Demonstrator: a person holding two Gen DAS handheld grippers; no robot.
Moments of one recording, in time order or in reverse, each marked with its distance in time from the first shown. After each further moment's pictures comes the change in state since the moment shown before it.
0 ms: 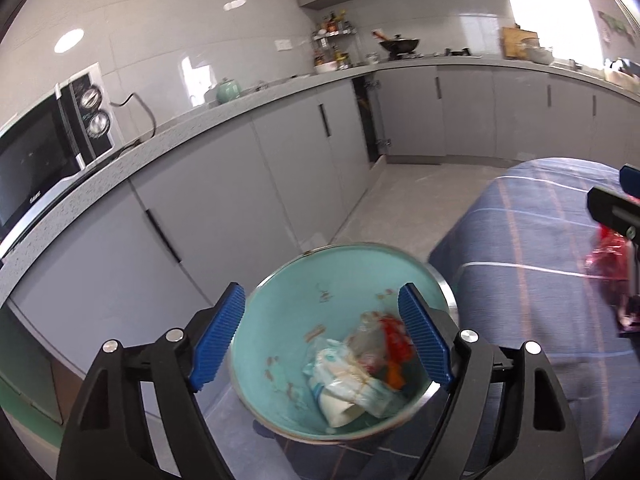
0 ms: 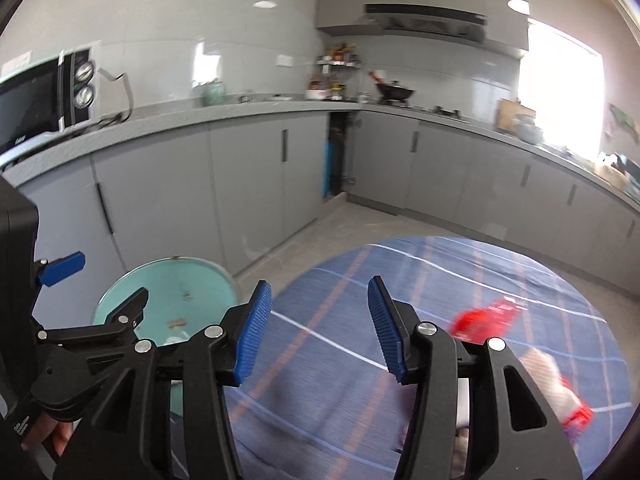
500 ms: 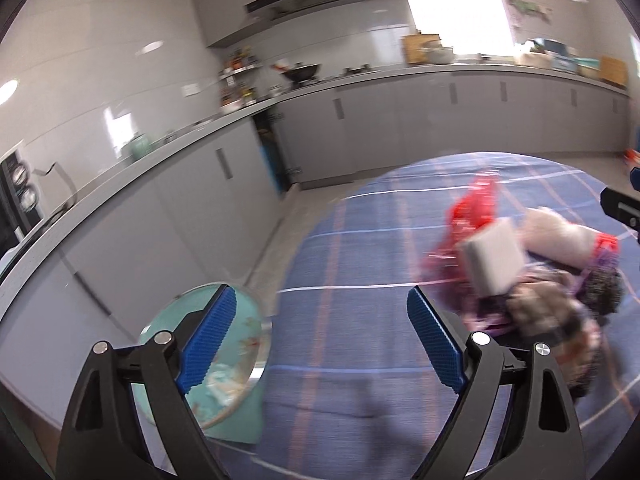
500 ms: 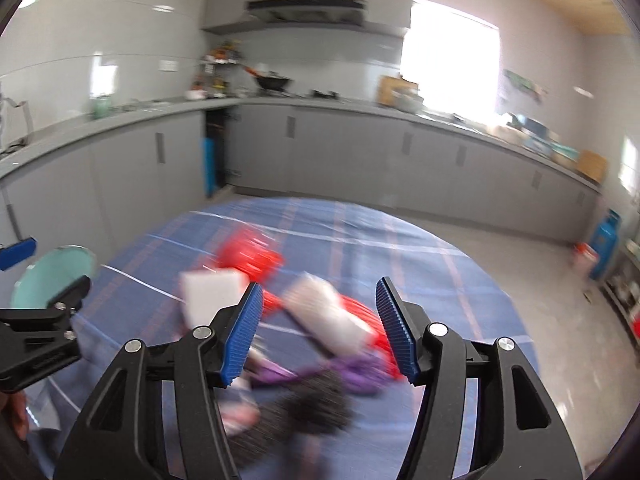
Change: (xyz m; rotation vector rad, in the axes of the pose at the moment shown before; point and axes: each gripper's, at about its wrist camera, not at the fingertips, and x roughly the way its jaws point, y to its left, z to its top) left arm -0.076 -0.139 0.000 0.186 -0.112 -0.262; right arm -0.093 -0.155 -0.078 0.159 0.042 -0.372
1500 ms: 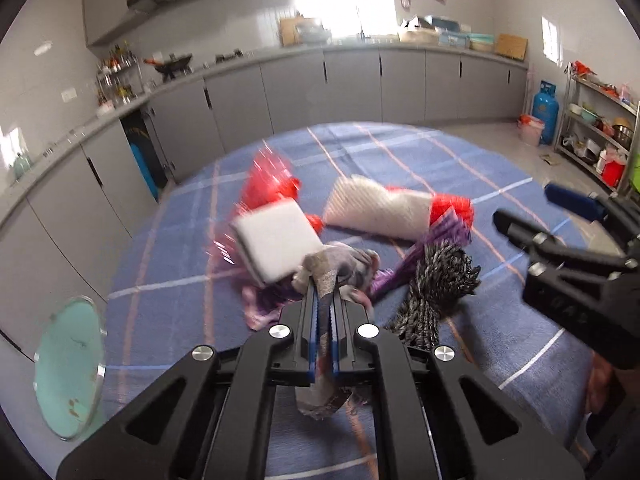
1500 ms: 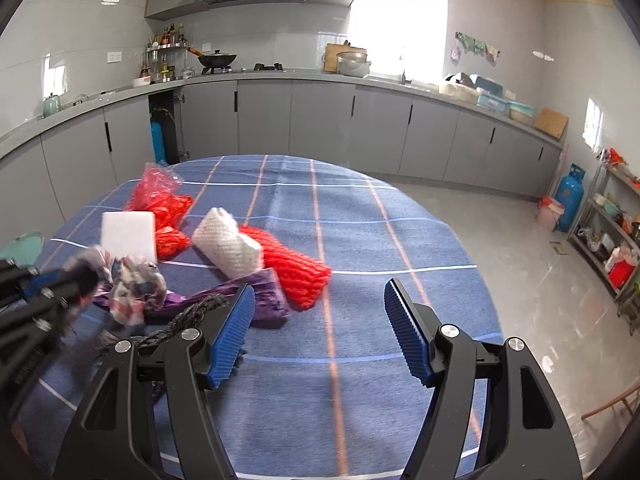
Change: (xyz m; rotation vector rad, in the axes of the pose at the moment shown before) left arm -0.016 -0.095 -0.003 0.126 0.041 -0.390; right arm -0.001 -0.047 -0.046 0.099 0.090 -0.109
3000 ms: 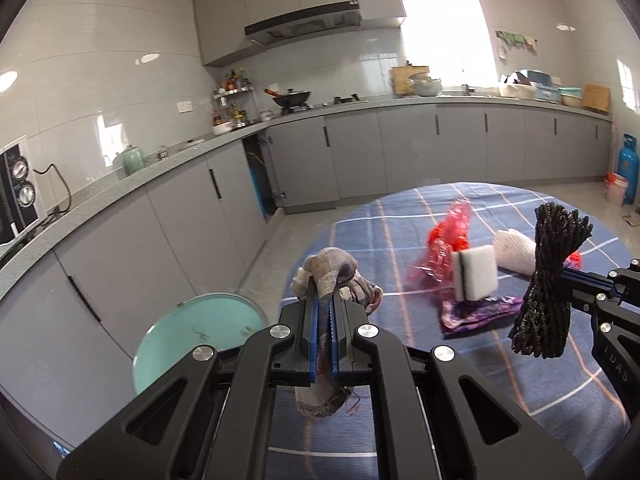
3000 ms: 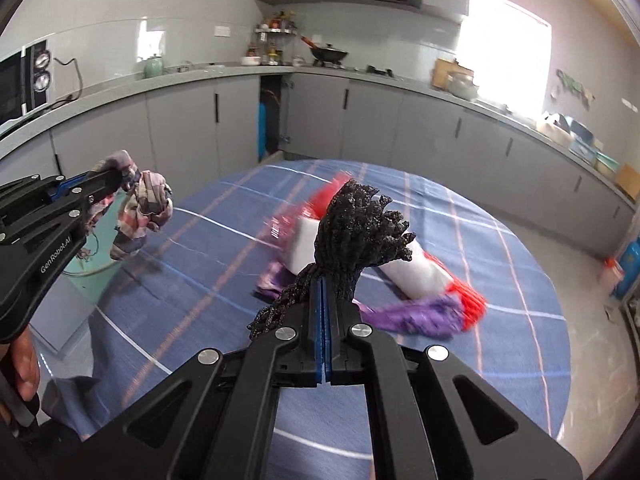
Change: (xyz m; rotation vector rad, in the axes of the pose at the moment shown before) left arm -0.075 0.117 -0.030 -0.165 -0.155 0.355; right arm -0.048 0.118 0.015 -0.236 0.002 0.288
